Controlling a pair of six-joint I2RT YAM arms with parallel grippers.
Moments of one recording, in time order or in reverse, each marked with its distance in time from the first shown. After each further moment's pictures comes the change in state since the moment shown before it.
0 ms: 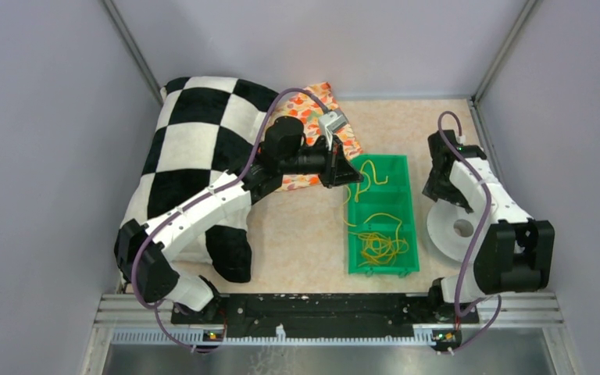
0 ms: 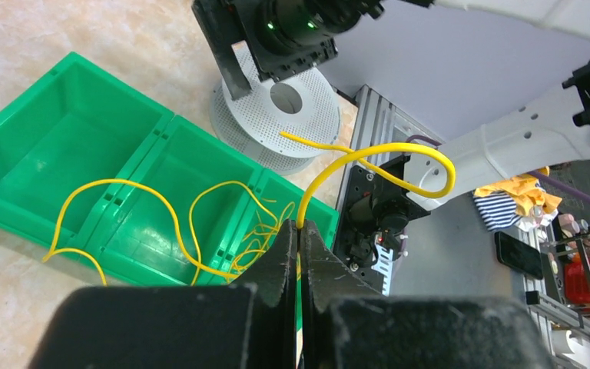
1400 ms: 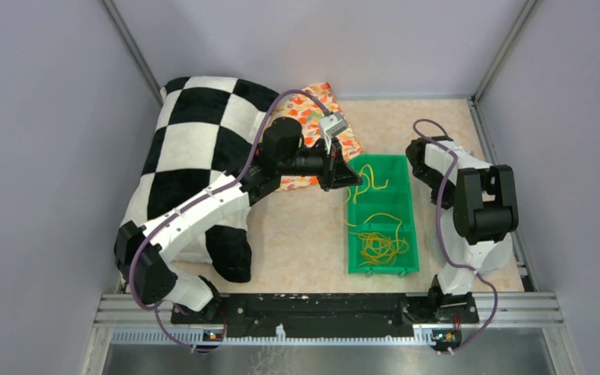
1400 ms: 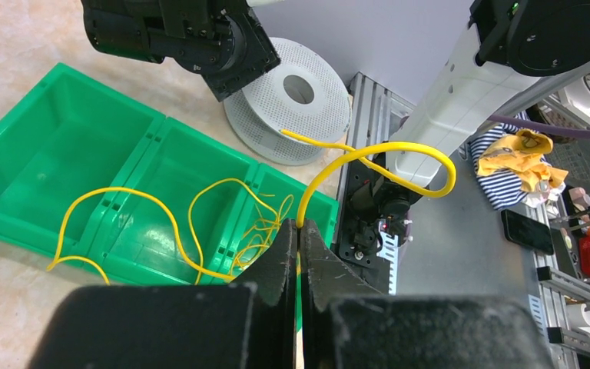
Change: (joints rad) left arm 0.000 -0.018 -0.019 -0.001 0.046 0.067; right arm 0.043 0.439 0.151 -0.206 0.358 0.275
